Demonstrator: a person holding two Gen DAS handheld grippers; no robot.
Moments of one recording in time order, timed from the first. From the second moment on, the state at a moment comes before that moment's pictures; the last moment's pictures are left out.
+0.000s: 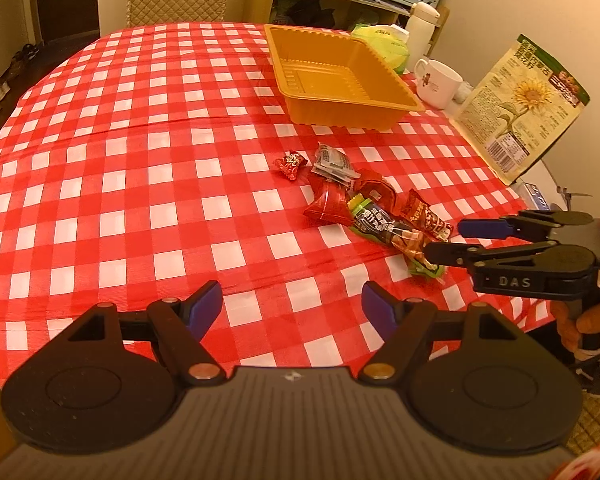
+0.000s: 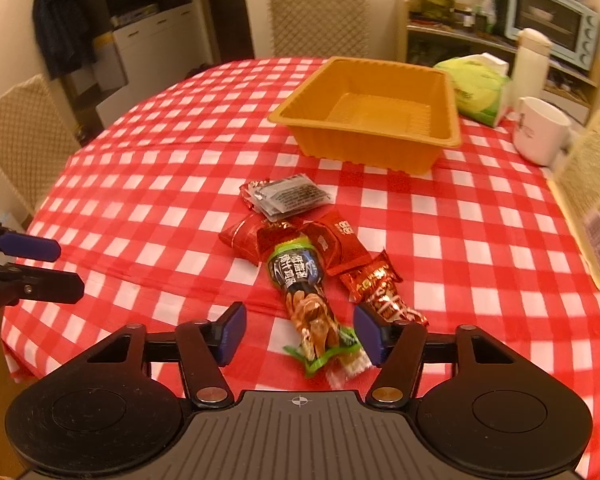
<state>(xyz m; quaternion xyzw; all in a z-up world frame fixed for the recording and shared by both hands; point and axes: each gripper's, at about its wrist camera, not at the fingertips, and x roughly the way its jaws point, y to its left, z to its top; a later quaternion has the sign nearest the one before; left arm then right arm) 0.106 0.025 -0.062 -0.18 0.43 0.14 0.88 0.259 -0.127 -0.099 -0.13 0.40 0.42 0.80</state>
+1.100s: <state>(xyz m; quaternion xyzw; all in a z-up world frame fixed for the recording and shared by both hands) 0.146 0.009 -0.076 -0.17 0.44 0.14 0.87 0.288 -0.132 -0.109 -0.17 0.36 0.47 0.79</state>
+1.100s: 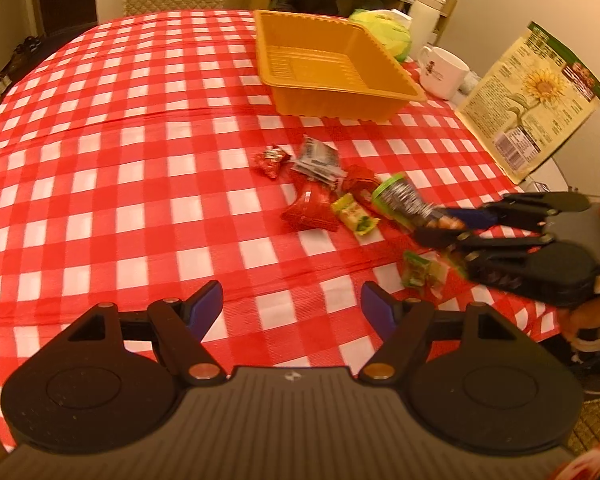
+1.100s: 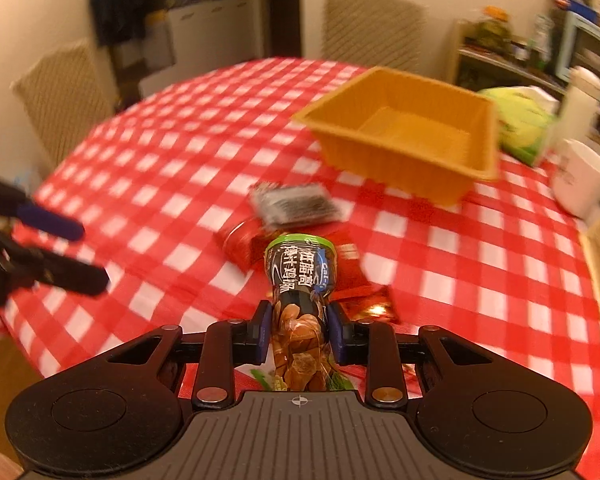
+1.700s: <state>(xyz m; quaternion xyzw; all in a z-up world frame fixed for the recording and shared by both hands) 0.210 -0.051 -0.099 -0.12 0.47 0.02 0.88 0.313 -0.224 -0.080 -0.08 0.37 0.39 0.84</state>
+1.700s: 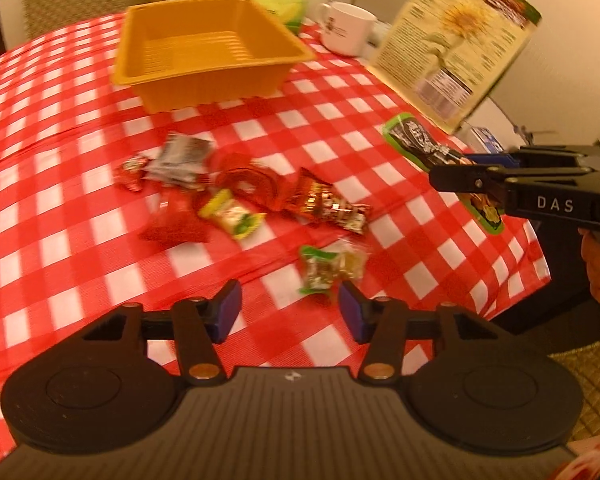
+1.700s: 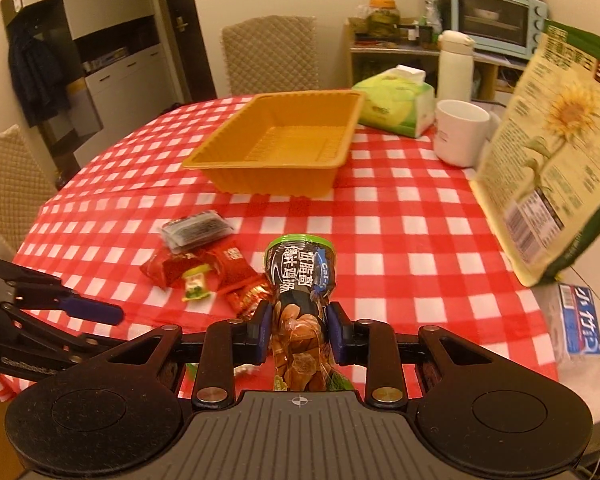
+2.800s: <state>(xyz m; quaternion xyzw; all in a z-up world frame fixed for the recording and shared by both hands) 0.253 -0.075 -0.131 -0.07 0.50 0.02 0.86 0.325 -0.278 -0.093 -0.04 0.40 0.36 0.84</state>
